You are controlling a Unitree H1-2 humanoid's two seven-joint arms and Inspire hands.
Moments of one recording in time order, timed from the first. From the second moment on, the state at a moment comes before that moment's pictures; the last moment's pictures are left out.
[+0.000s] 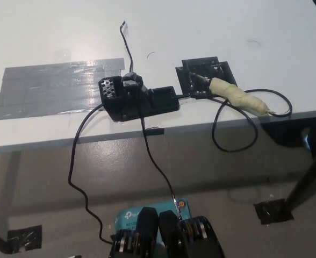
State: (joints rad) left_arm 0.13 0.47 -0.21 -0.06 0.14 0.46 -0.34; right_arm 0.13 -0.30 -0.45 -0.38 -0.41 0.41 0.66
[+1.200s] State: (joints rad) left_arm 0.13 0.48 -0.18 -0.08 0.12 0.46 -0.34; right_arm 0.24 -0.50 -0.15 -0.16 -0.33 0.15 0.50
